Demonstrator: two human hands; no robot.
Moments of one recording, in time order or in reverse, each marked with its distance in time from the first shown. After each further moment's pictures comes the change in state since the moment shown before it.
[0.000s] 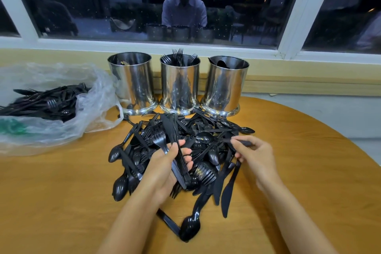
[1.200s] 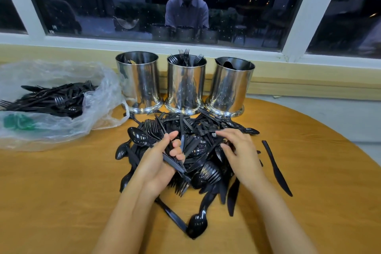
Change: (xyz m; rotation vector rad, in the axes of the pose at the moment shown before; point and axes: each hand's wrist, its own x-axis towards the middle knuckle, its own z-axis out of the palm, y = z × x) left_hand 0.006 0.017 -0.019 -0.358 -0.071 -0.050; right_hand -0.003 0.003 0.034 -0.648 -0.111 -0.464
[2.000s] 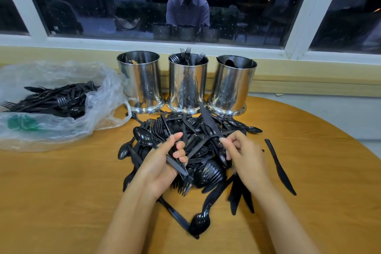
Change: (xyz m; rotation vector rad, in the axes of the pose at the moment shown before) left_hand -0.002 0.000 -0.002 0.073 -0.005 -0.041; right_hand -0.010 -0.010 -0.005 0.082 0.015 0.117
